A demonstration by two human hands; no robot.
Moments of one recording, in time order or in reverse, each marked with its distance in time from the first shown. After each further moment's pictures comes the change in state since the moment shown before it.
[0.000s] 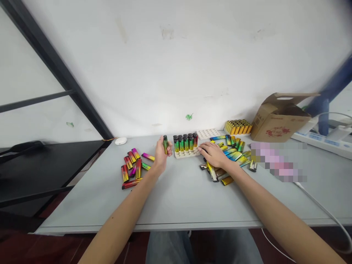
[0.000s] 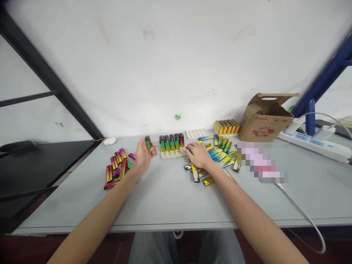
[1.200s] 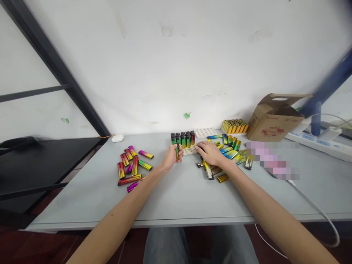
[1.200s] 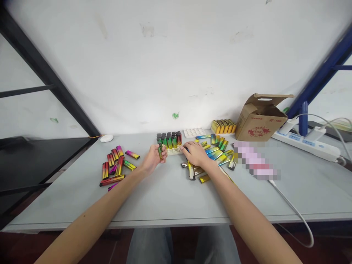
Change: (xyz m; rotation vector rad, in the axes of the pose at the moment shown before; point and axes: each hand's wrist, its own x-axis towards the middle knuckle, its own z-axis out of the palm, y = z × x) left_hand -0.017 -0.016 0.027 -0.087 -0.252 -0.289; right_hand 0.000 -0.003 -0.002 -0.037 -0.032 -0.002
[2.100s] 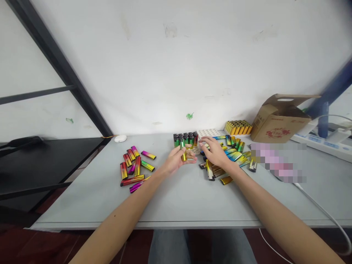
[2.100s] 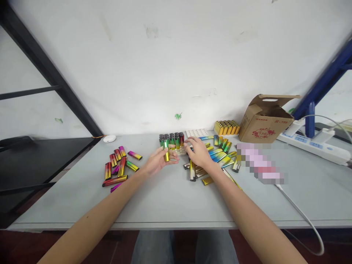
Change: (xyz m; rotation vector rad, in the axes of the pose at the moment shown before) left_hand -0.003 -0.008 -0.007 -0.071 -0.185 0.052; right_hand -0.001 -0.006 -0.001 0.252 0.319 -0.019
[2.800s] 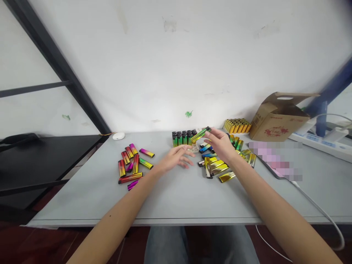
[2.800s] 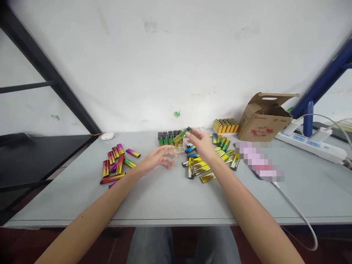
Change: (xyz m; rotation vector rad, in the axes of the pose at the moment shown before) left_hand -0.006 0.010 -0.002 0.373 -0.058 -0.111; right_hand 0.010 -0.024 -0.024 1.063 0.128 0.364
